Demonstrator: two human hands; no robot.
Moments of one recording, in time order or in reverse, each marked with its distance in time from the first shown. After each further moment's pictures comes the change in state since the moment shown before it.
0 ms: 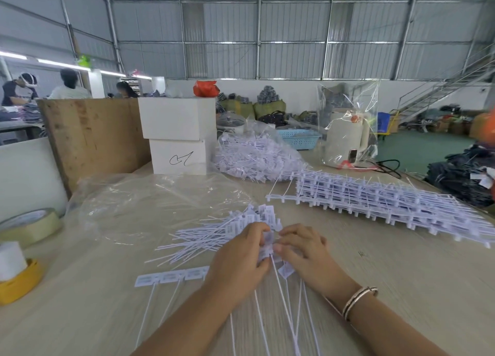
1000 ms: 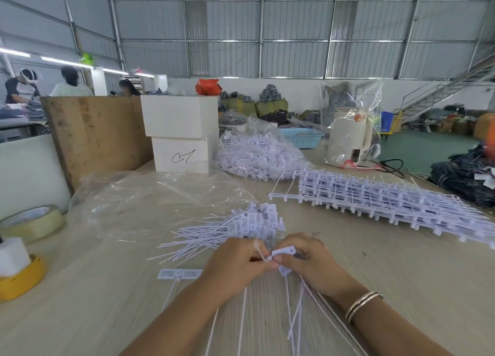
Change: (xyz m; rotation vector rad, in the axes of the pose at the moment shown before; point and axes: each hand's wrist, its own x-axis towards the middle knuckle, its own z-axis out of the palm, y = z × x) left_hand 0.000 -0.011 -0.009 -0.256 -0.193 -0.136; right_hand -0.002 -0.002 -0.002 0.281 -0.116 -0.075
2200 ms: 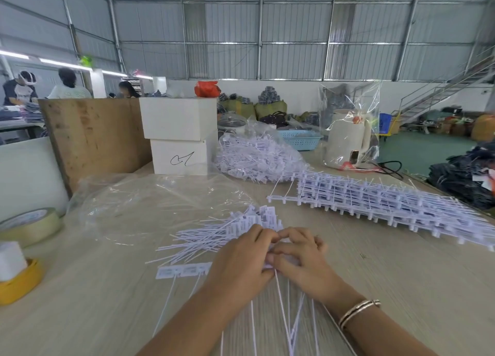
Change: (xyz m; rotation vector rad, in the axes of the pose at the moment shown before) left_hand -0.002 0.023 0.003 0.435 0.112 0.185; right_hand 0.000 -0.009 0.009 -0.309 0.105 0.013
